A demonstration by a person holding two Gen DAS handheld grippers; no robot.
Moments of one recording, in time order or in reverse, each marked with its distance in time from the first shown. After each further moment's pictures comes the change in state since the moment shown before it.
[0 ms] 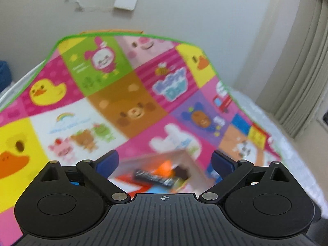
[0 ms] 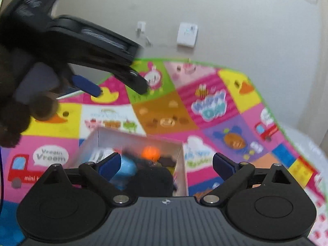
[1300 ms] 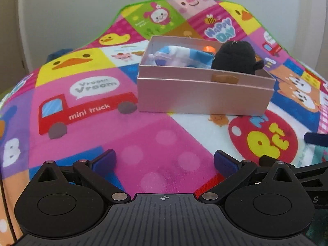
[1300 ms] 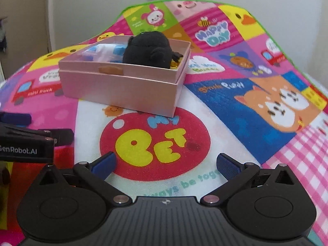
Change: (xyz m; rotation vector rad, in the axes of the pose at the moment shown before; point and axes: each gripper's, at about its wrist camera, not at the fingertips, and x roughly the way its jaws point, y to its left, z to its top) left arm -0.027 -0.056 -0.223 0.003 0.013 0.458; right arm -0.014 -0.014 -0.137 0.024 0.193 0.054
